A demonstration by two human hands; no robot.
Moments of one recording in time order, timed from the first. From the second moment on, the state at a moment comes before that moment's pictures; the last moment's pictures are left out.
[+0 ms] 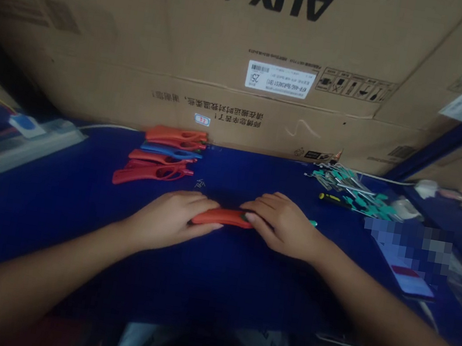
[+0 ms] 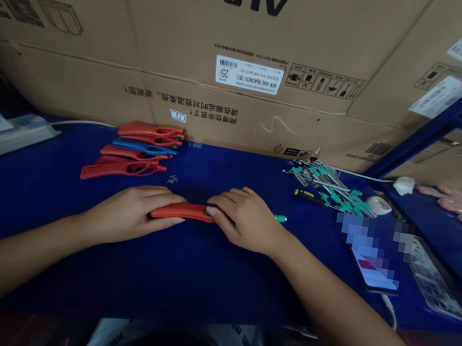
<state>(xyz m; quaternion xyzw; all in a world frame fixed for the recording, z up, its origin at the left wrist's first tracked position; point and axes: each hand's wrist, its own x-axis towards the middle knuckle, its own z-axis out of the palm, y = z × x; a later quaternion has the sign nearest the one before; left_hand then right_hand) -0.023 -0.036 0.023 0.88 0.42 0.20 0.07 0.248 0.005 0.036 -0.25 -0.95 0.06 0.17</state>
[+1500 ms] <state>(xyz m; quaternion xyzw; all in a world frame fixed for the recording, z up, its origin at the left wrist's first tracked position) -0.036 -0.020 0.009 0.84 0.46 0.29 0.09 0.296 0.047 0.040 -0.45 -0.86 -0.22 0.10</state>
